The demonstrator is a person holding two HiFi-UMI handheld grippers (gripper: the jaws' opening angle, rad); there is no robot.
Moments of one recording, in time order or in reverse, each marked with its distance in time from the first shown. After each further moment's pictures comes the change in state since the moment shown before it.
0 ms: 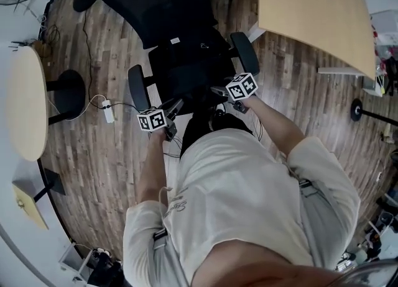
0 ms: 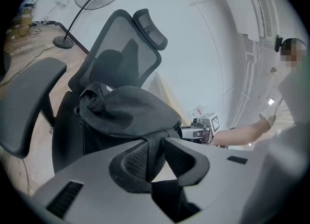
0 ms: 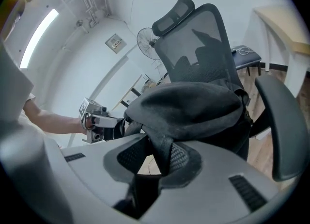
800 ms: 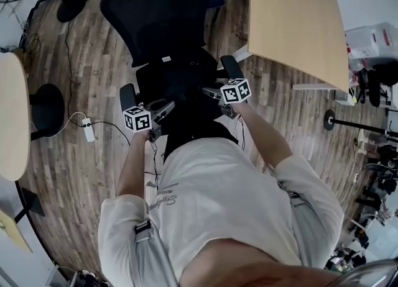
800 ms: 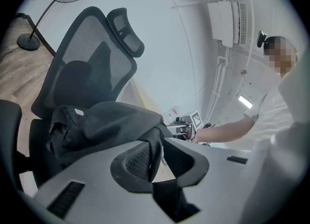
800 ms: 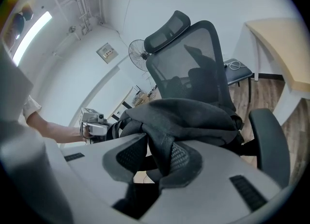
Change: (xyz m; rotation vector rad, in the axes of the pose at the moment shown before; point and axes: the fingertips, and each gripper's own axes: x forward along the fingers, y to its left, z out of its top) left arm 0.000 -0.025 0.103 0.156 0.006 -0.299; right arm -0.012 -0.012 0.106 0.053 -0.115 -0.117
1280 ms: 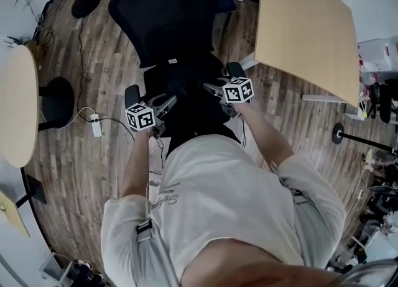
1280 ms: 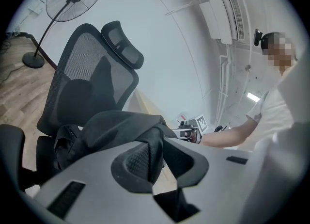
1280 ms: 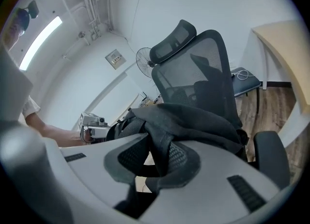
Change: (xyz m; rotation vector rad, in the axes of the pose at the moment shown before) left arm 0.018 -0.001 0.044 0.065 -0.092 0.115; right arm -0.003 -0.007 0.048 -0.048 -0.084 0.076
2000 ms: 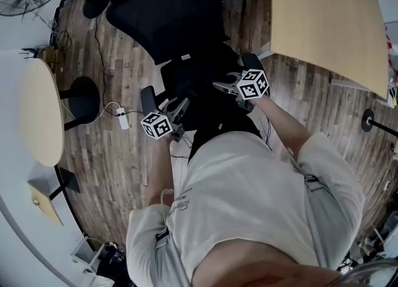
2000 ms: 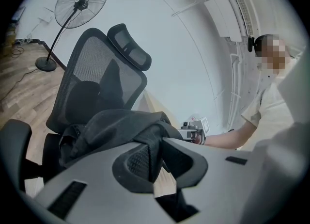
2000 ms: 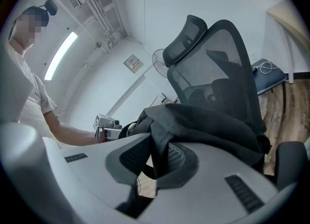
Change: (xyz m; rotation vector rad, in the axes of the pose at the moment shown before) left arm 0.019 0.004 0.007 -0.033 -0.037 0.136; right arm 0.001 0.002 0.015 -0.031 -0.014 0.280
